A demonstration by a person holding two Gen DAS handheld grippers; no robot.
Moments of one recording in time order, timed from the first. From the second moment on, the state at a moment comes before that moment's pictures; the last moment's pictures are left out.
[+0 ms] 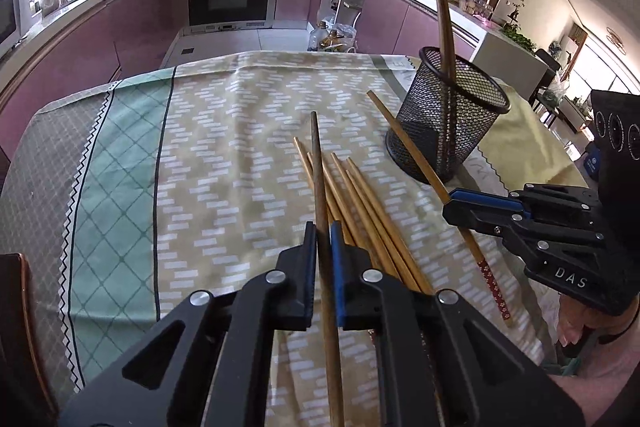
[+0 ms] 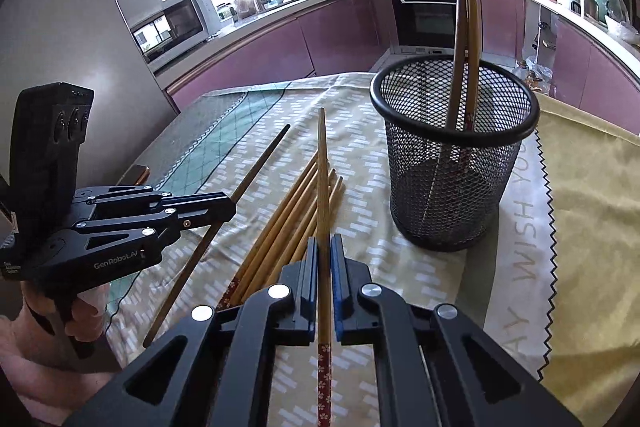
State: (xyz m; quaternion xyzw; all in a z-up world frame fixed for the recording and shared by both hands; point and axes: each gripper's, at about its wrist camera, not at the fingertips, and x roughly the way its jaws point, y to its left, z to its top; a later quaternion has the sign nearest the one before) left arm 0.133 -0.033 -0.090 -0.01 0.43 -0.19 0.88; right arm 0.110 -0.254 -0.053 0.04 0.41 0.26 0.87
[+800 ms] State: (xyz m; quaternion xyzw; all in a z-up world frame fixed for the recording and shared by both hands) left arm 0.090 -0.035 0.015 -0.05 0.33 -0.29 0.90; right arm 0.092 -0.308 0.020 0.08 0.30 0.27 0.91
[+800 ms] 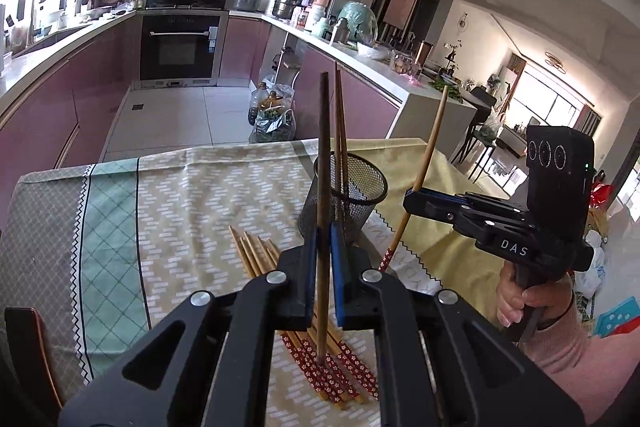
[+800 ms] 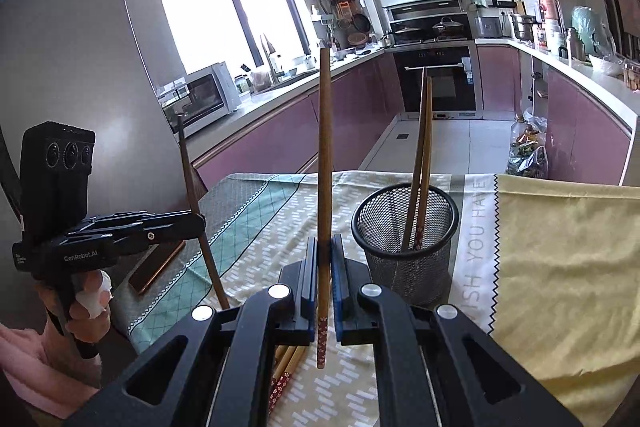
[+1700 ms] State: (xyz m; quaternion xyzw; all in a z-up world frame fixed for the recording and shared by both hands) left arm 0.149 -0.105 0.092 -0.04 0.24 -0.30 0.92; right arm 0.145 -0.333 0.071 0.05 0.23 0.22 0.95
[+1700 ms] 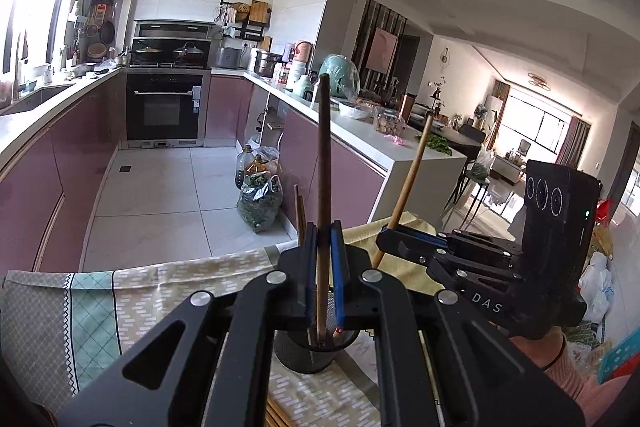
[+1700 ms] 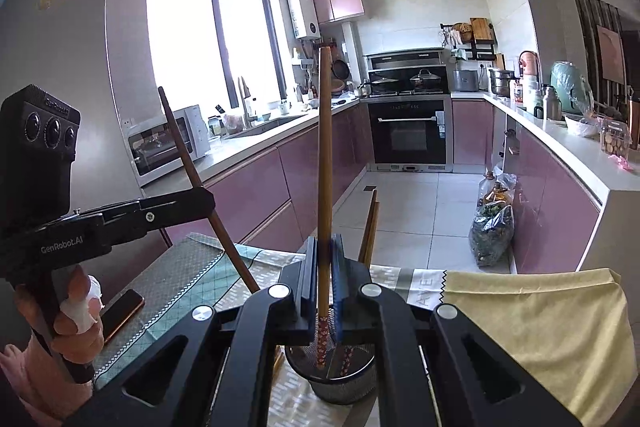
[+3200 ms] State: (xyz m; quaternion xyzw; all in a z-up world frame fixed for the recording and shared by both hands) left arm 0.140 -0.055 -0.020 0.03 0.32 -0.18 0.93; right arm 0.107 -0.278 -0.012 0.00 0.35 0.30 0.89
